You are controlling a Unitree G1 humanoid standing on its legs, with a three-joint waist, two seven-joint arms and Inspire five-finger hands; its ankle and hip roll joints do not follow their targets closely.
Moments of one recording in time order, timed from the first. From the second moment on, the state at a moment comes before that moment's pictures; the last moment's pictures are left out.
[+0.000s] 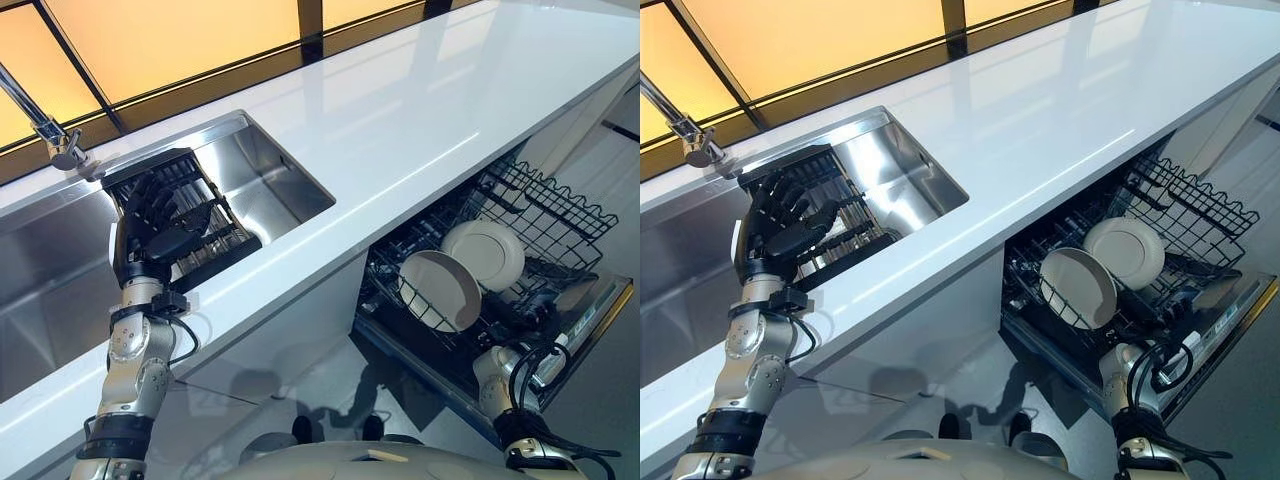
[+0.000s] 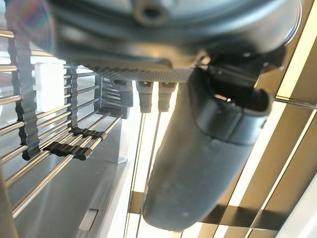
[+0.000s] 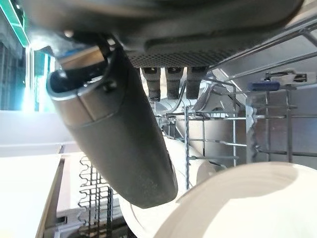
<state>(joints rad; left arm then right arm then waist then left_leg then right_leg) 0.03 0.40 0.08 0.09 -0.65 -0.31 0.14 -0.08 -0.28 -0.10 0.66 0.60 -0.26 -0.72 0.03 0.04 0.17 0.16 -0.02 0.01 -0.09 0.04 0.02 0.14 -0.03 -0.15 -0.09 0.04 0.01</state>
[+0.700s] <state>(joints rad) 0.03 0.40 0.09 0.09 -0.65 -0.31 0.12 -0.08 -0.32 -0.12 0.75 0.80 -0.24 -0.44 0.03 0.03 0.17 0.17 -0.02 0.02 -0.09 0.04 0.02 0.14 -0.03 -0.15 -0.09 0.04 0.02</state>
